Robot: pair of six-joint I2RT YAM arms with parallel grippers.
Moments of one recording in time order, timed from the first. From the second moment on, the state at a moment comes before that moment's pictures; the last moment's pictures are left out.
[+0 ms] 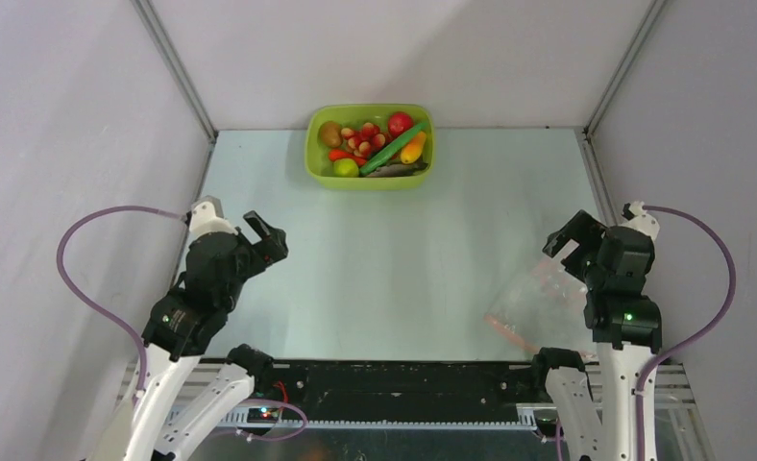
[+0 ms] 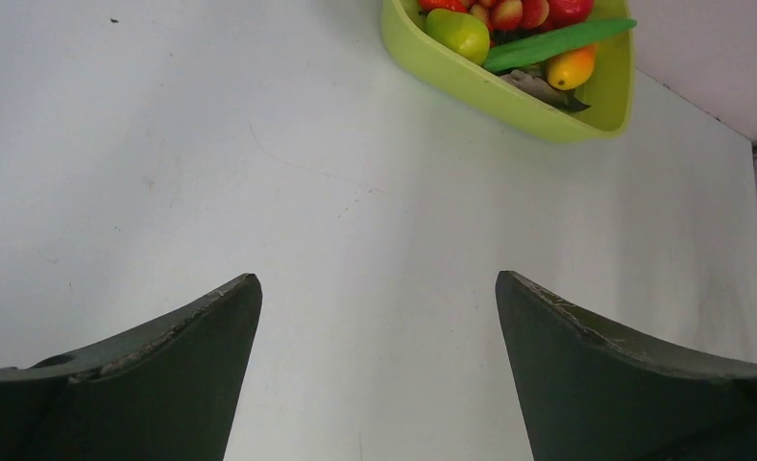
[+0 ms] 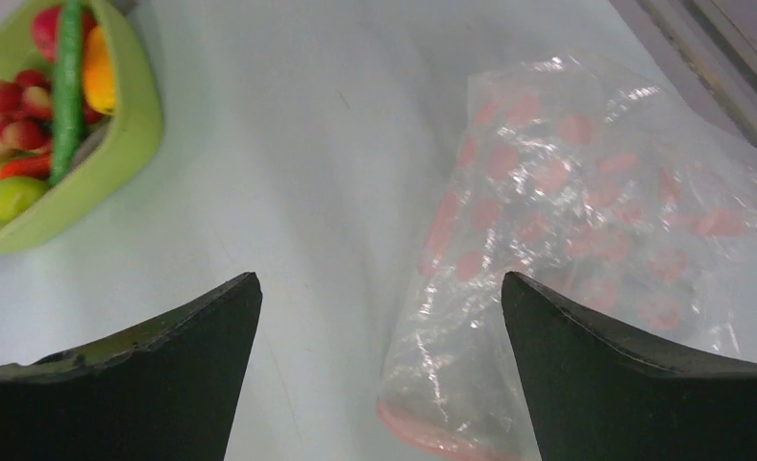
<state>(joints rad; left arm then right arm) -0.42 0.60 0.93 -0.80 -0.42 -0.65 -0.12 0.60 0.90 -0.82 0.12 0.48</state>
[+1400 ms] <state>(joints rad) -0.42 1.18 0.91 -0.46 -0.23 -0.76 -0.13 1.09 0.63 -0.64 0.26 0.66</state>
